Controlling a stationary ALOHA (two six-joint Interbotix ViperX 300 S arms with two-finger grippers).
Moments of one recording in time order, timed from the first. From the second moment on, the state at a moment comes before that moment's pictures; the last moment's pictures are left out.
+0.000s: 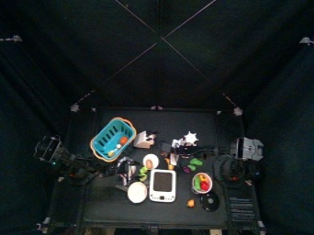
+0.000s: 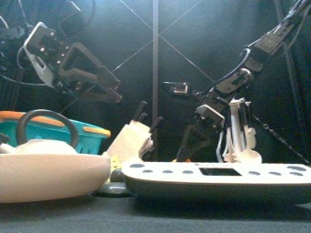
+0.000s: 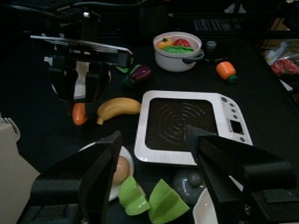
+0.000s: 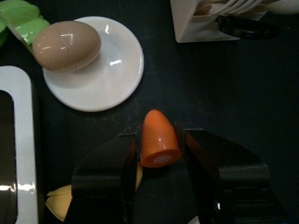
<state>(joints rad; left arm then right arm) -0.28 -0.17 1.05 -0.59 -0.70 0.42 -0.26 0.06 0.72 0.00 0.02 -0.13</state>
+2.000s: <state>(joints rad) -0.28 -0.37 1.23 -0.89 -0.70 0.43 0.20 0.41 0.24 0.13 -0.04 -0.12</state>
